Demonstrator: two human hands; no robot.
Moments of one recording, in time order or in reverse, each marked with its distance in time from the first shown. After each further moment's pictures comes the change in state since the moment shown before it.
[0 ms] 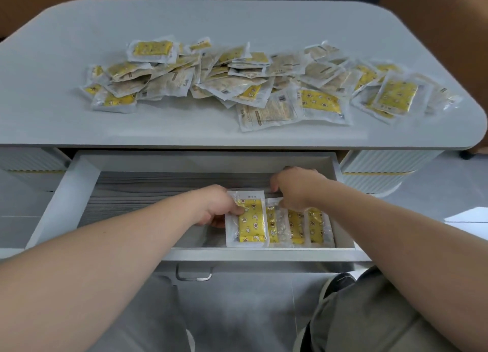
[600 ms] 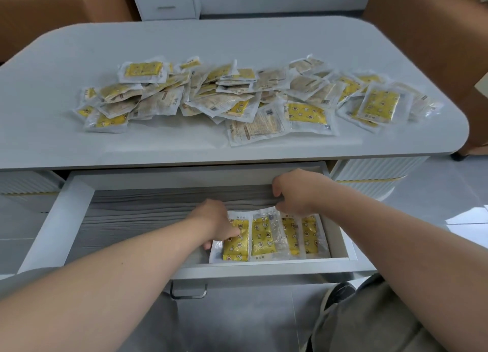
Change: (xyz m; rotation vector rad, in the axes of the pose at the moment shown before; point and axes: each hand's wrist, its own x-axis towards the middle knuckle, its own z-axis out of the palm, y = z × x) left_hand -0.009 0.010 0.012 0.953 0.189 0.089; right_hand -0.027 0.013 -0.025 0.045 0.025 -0.004
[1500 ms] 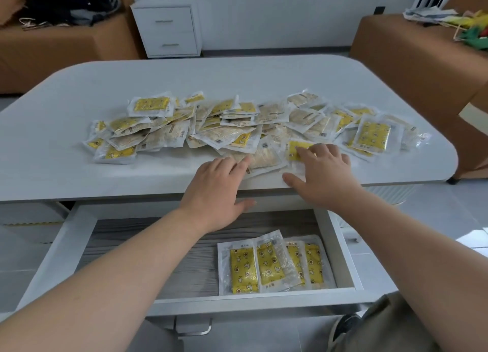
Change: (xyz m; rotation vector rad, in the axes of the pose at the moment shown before) left_hand -0.026 0.003 -0.082 0.324 0.846 0.522; right_hand -0.006 0.032 -0.040 0.110 0.531 0.248
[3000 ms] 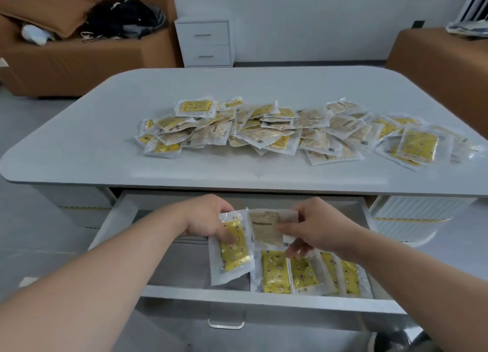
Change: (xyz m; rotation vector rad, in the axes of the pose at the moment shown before) left_hand -0.065 -0.071 -0.008 -0.806 -0.675 -0.392; right_hand -0.055 -0.078 0.018 0.911 -0.526 0.012
